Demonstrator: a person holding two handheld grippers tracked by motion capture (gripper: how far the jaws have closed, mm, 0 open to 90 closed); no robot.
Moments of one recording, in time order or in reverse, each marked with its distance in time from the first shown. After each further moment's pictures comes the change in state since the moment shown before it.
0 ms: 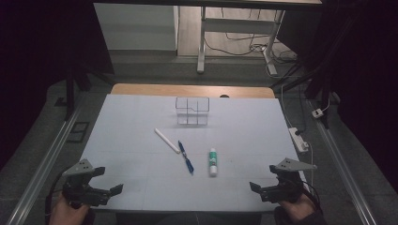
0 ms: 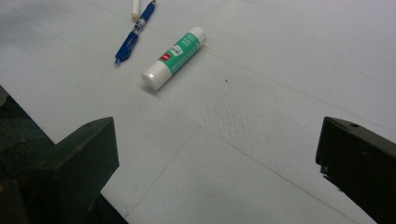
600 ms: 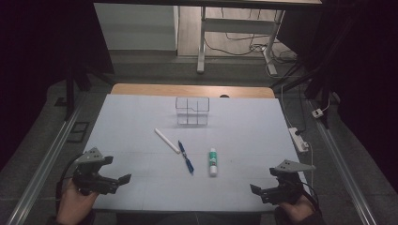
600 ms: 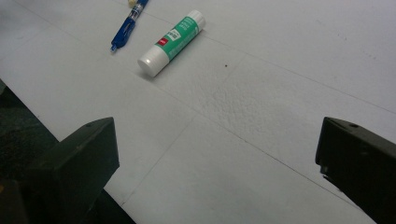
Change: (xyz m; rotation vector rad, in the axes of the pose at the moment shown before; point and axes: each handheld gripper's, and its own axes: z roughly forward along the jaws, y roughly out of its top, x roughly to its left) left arm -0.001 0.023 0.011 -0.006 -0.004 0.038; right arm -0.006 -0.009 0.003 0.038 0.010 0.023
